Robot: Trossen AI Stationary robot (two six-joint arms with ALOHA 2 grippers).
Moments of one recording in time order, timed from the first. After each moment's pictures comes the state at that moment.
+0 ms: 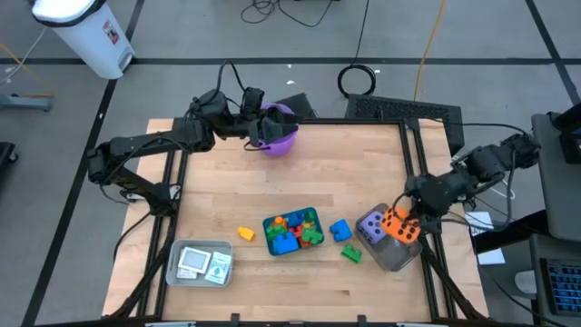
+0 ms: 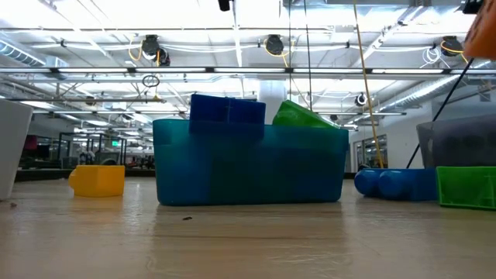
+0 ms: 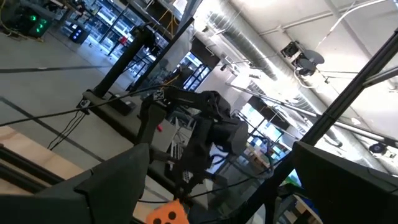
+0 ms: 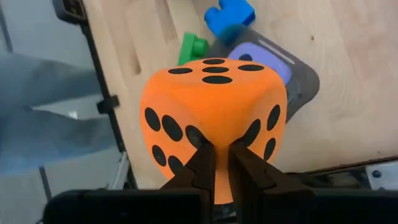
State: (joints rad) left arm 0.32 1.42 1.27 0.41 0.42 -0.78; right arm 0.47 0.88 1.26 -1.47 -0.05 0.84
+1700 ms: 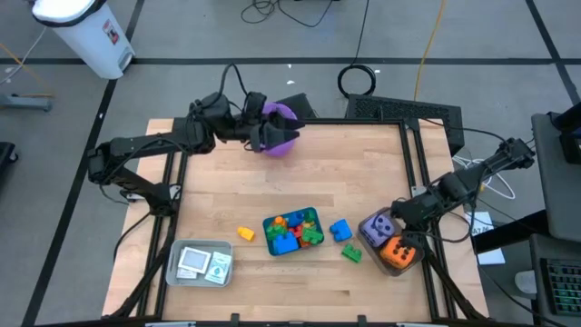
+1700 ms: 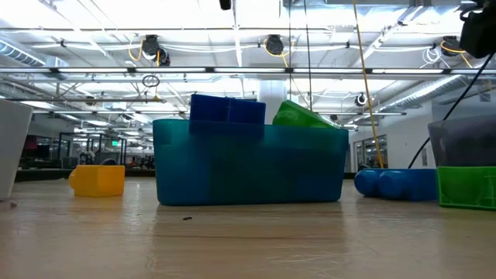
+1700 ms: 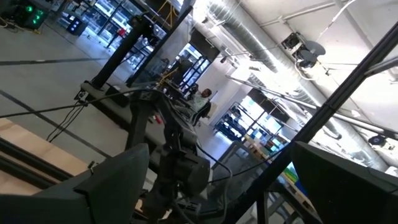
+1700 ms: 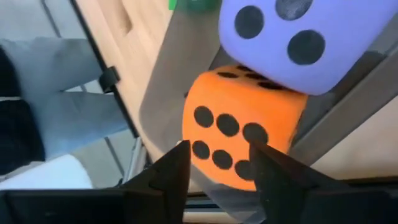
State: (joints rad) left arm 0.29 1.42 1.27 0.39 0.42 -0.76; right arm 0.48 0.72 0.64 -0.97 -0.34 1.07
